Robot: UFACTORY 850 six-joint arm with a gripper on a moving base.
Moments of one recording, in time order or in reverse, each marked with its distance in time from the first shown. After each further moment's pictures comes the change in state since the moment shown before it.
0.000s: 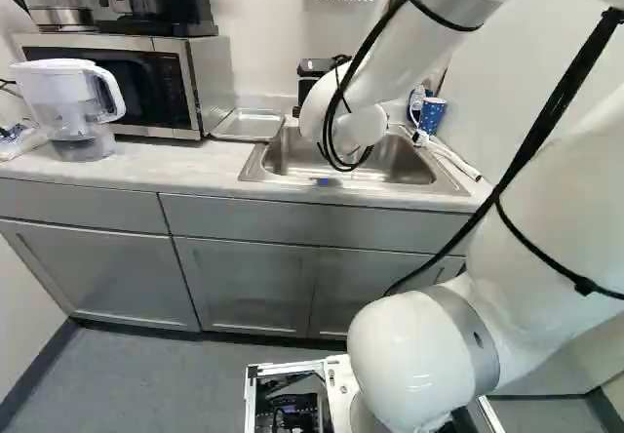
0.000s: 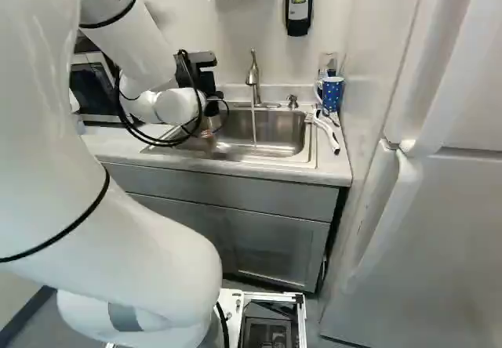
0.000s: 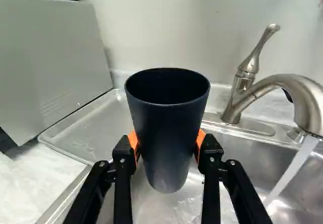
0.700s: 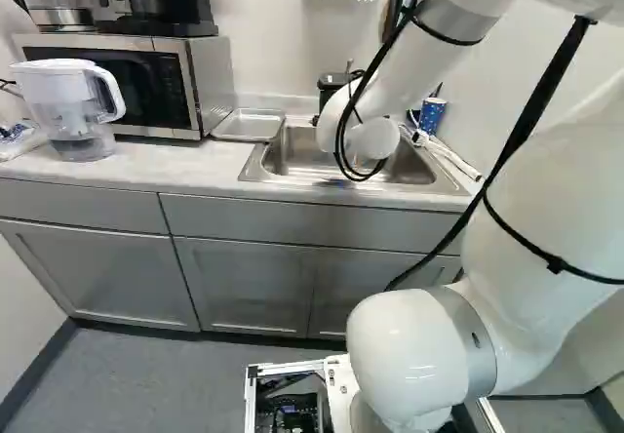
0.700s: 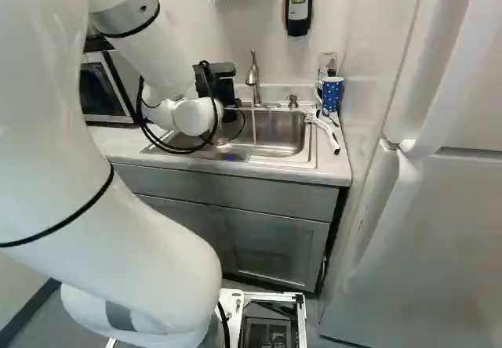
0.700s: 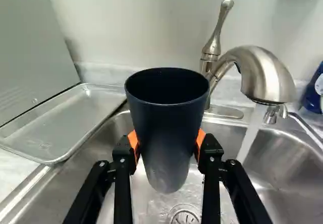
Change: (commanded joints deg) arm -6.6 -2.9 1.8 0.0 4.8 0.0
